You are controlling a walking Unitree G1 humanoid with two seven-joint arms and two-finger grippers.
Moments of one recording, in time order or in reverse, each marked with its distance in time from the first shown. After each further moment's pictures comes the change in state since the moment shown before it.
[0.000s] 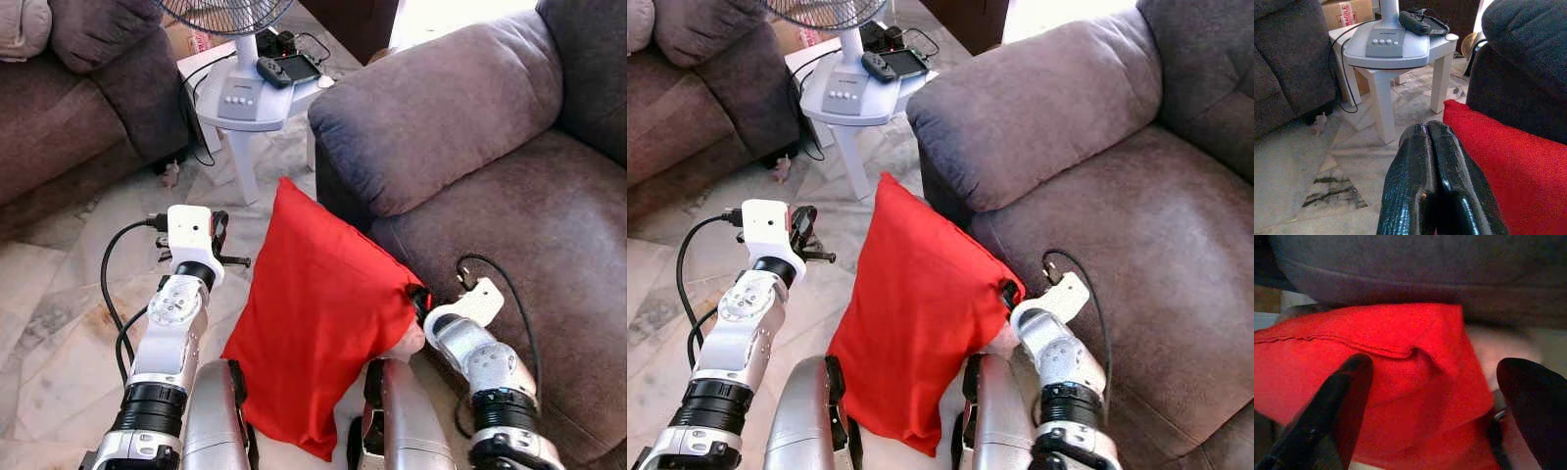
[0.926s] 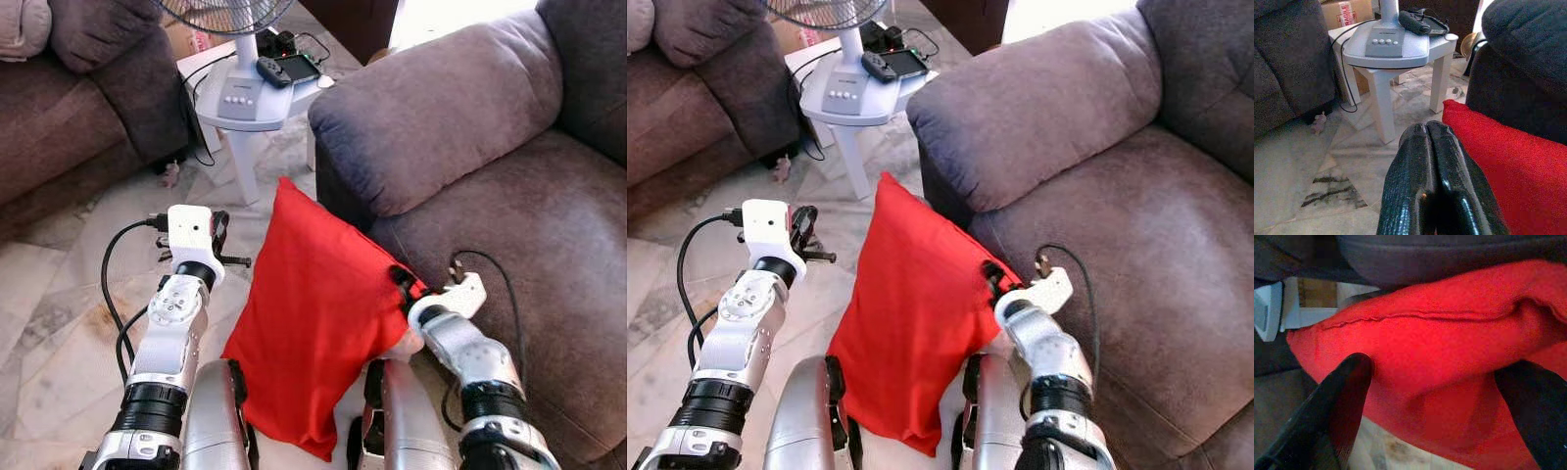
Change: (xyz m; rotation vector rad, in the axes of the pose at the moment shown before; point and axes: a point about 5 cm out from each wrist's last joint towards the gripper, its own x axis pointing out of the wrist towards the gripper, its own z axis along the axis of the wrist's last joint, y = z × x) left arm 0.000 0.000 0.000 -0.002 -0.001 -0.007; right arm 0.008 0.017 -0.011 0.127 0.042 0.199
